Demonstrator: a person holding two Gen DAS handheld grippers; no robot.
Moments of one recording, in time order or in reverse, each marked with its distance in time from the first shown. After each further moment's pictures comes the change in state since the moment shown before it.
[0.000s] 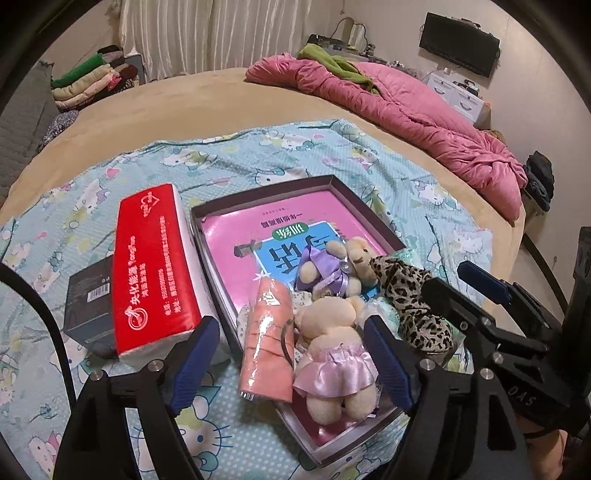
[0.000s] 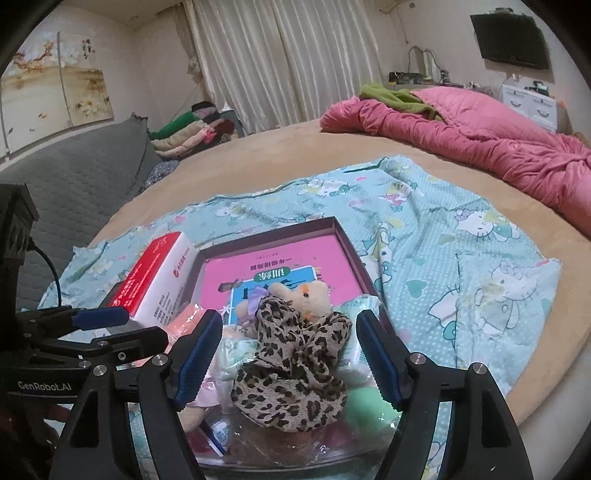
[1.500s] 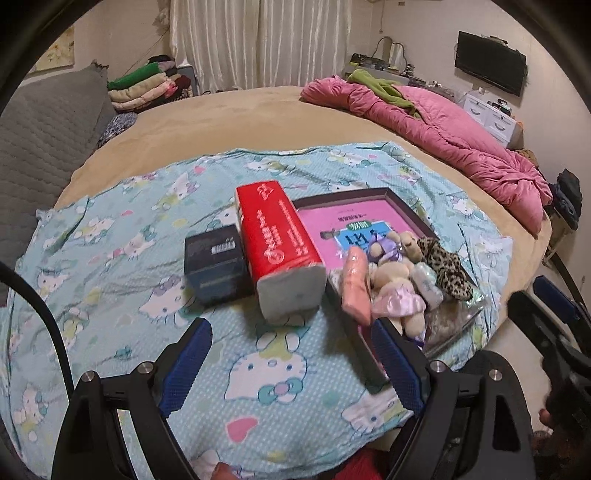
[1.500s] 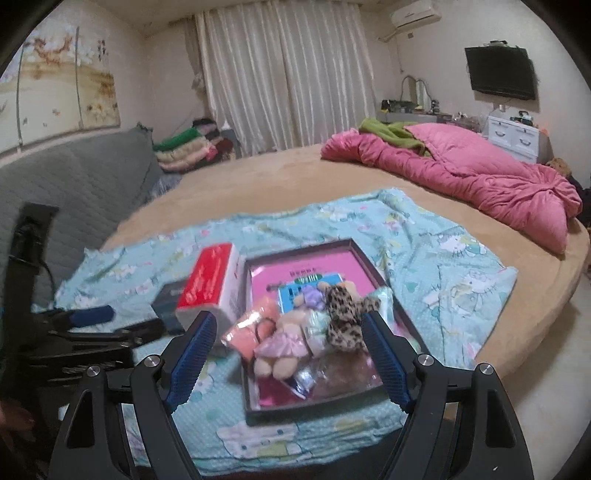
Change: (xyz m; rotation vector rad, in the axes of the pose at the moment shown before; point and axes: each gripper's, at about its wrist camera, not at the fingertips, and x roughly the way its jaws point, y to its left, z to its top) left arm -0.102 0.051 -0.061 -0.076 -0.068 0.166; right arm -0.102 0.091 -0.023 -0.034 -0.054 -0.094
